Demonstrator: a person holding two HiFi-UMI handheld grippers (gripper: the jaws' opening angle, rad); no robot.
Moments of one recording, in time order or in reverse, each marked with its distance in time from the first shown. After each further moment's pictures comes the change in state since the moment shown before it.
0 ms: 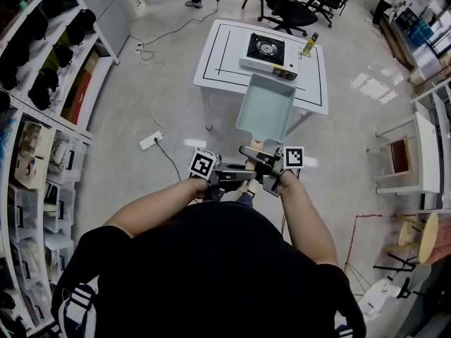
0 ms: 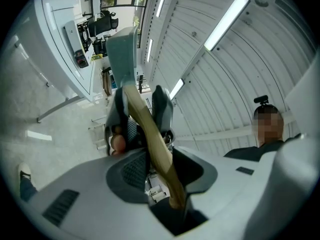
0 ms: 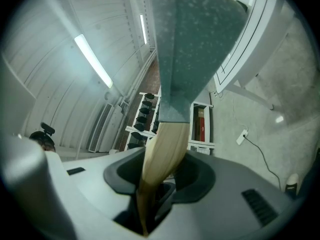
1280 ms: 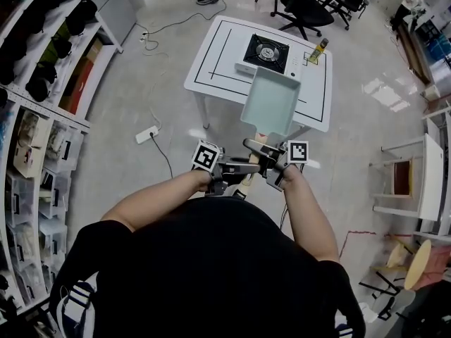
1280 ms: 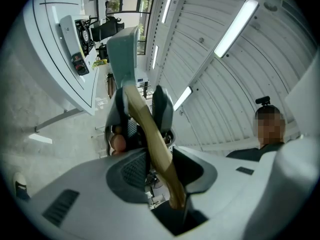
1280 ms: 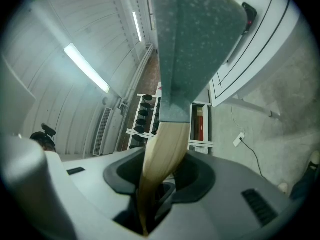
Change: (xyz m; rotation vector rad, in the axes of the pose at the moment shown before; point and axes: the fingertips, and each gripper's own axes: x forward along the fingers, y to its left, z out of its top) left arm 0.060 0.079 0.105 -0.057 -0.091 0.019; right arm -0.039 -0.048 0.125 0.062 0.066 0.017
